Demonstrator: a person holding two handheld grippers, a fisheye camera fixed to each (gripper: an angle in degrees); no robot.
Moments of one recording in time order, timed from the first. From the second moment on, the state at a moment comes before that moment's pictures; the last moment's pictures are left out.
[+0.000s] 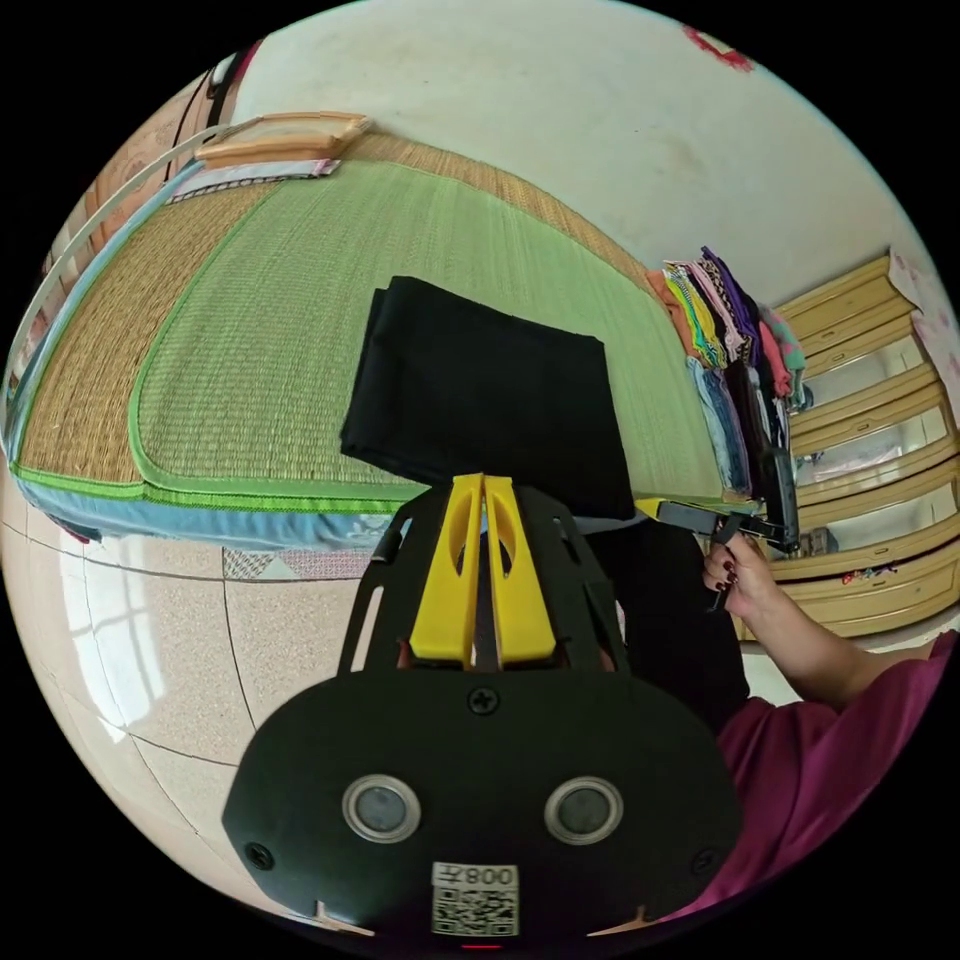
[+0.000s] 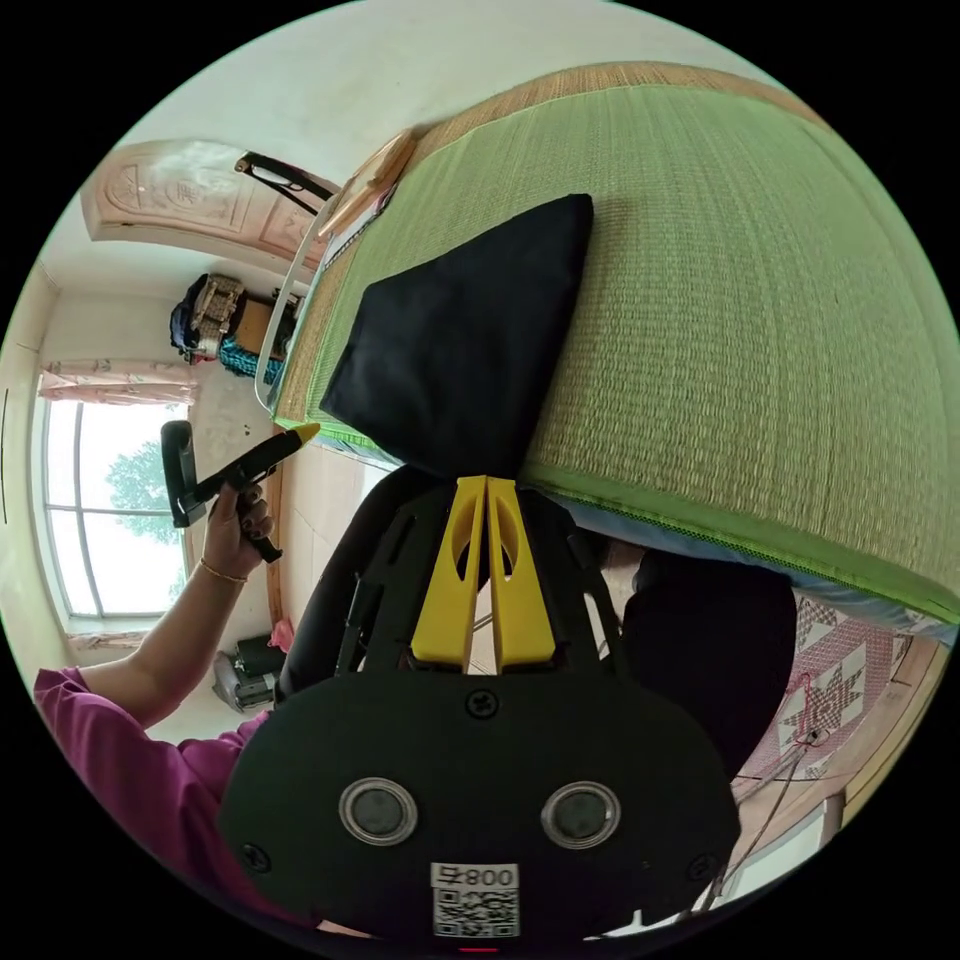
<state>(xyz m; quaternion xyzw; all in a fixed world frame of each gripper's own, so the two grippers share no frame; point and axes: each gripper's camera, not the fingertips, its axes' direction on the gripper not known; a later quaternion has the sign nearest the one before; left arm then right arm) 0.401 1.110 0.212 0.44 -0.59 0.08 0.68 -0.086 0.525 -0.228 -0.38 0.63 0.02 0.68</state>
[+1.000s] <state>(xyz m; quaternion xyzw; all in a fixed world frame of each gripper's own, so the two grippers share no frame) 0.304 0.906 0.307 0.31 -0.41 0.05 0.86 0.015 0.607 -0.460 -0.30 0.52 0.15 0.78</state>
